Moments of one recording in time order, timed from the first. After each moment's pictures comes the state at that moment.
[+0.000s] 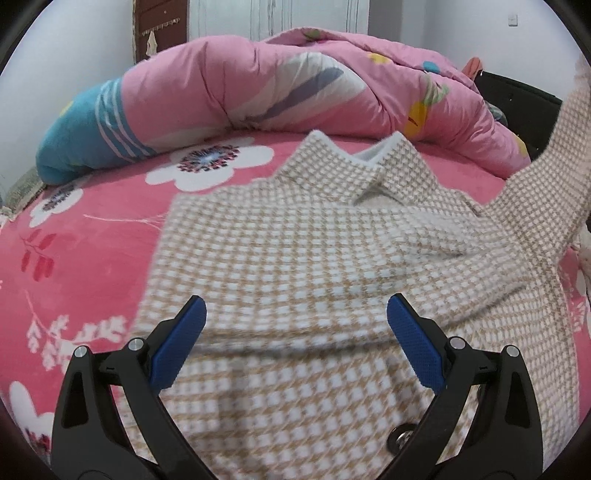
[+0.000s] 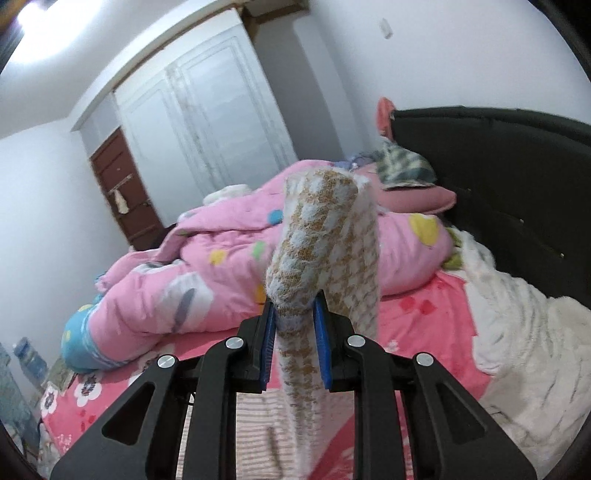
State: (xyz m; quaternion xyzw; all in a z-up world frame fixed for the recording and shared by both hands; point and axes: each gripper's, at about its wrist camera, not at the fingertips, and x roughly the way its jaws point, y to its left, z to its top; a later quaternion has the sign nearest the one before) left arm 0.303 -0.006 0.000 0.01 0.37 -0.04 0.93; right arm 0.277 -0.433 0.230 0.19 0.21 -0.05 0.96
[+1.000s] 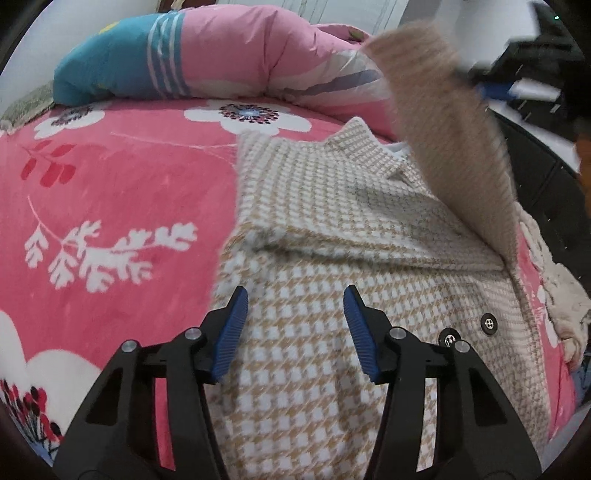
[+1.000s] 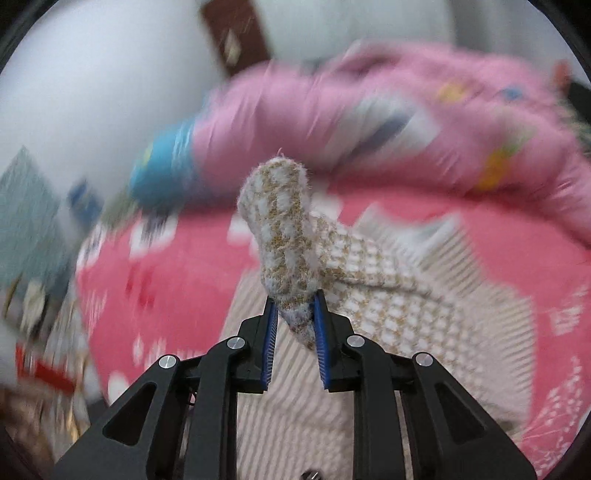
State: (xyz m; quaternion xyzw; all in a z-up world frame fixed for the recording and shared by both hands) left arm 0.248 0.103 -0.027 -0.12 0.40 -0.09 0.90; right arm 0.371 -0.066 0.090 0.06 0.45 0.19 0.87
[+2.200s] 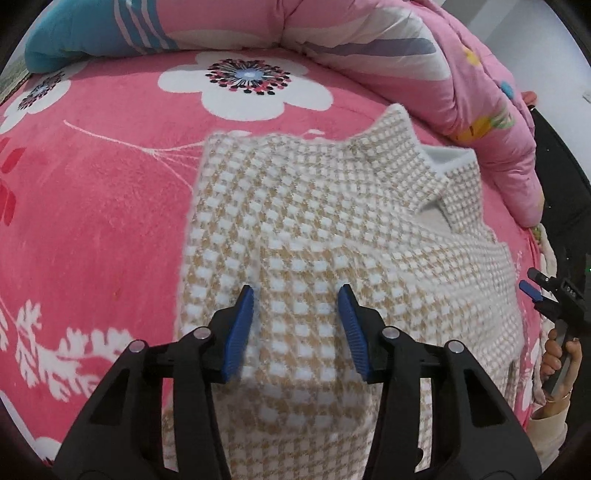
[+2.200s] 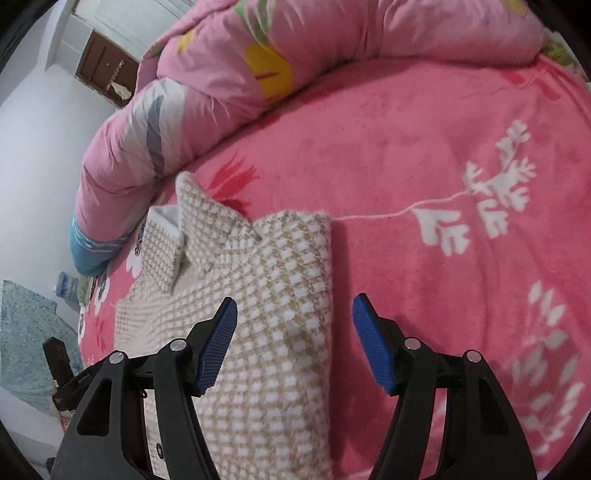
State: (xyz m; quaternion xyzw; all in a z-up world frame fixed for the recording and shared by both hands) left arm 0.388 0.080 -0.029 -0.16 0.53 -0.05 0.83; right arm 0.410 -0.385 -0.043 0.27 0.50 0.09 0.82
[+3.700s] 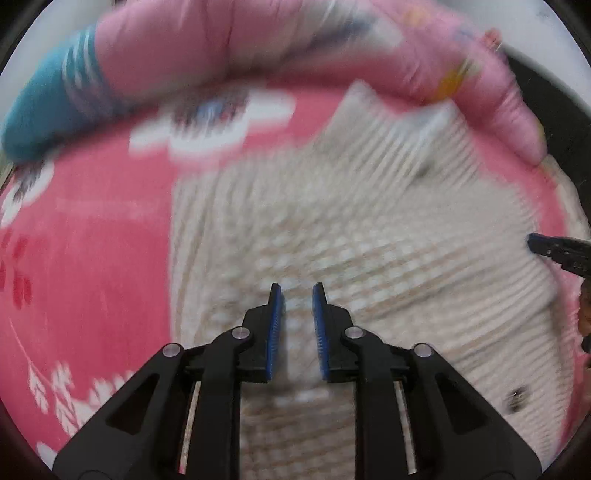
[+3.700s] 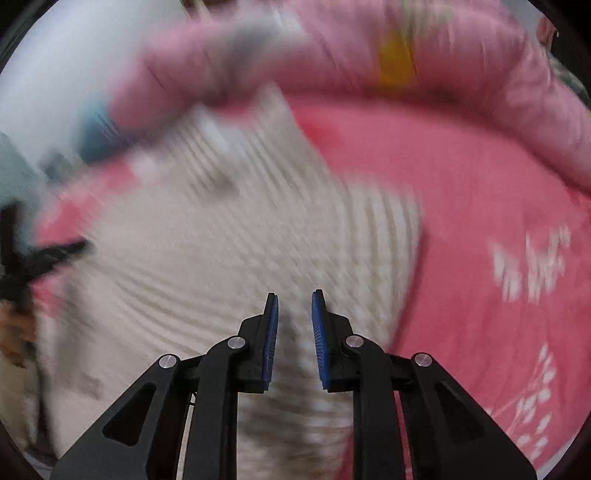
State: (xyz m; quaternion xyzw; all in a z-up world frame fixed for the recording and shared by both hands) left arm 0.392 0.053 -0.037 -0.03 0.50 -0.09 0.86; right arm 0.389 -0.298 -0.074 0.03 0.53 0.15 0.83
